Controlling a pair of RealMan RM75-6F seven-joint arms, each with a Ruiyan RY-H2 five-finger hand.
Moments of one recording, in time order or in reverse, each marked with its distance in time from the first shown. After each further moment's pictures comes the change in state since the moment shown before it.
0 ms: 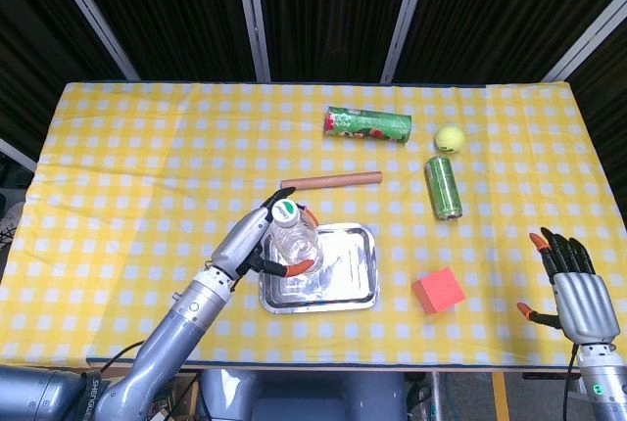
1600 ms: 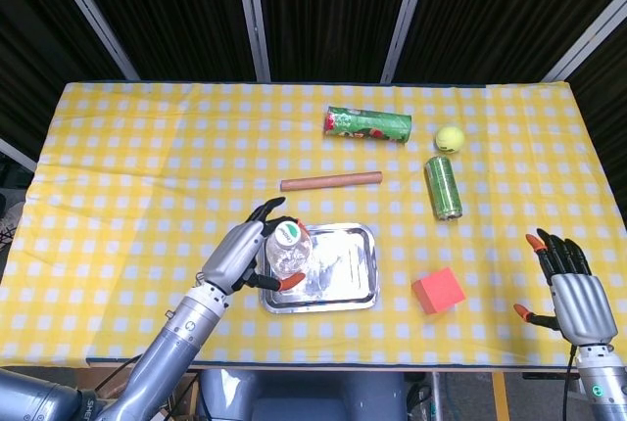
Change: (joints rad) left arm -0.001 0.009 0.113 -0.080 0.029 0.139 0.125; right arm 0.003 0.002 -0.008 -0.002 -0.014 -0.004 0.023
